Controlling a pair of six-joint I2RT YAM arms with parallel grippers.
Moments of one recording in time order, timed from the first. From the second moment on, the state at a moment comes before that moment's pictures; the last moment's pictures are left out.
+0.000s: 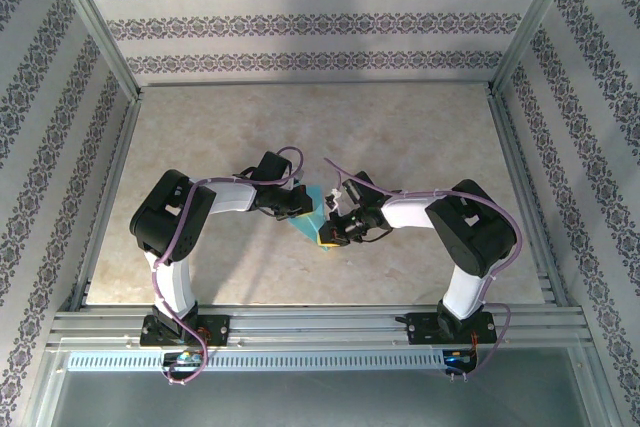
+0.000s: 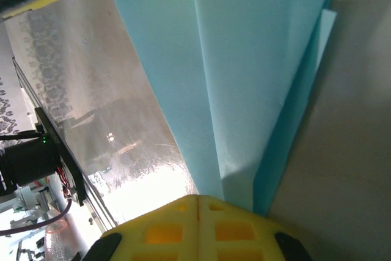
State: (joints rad) left arm -0.48 1.89 0.97 -0.07 0.55 -0.71; right arm 0.61 1.78 0.78 -0.11 -0.76 0.63
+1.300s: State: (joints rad) left arm -0.48 1.89 0.97 -0.07 0.55 -0.71; right arm 0.63 1.78 0.77 -0.09 -0.74 0.62
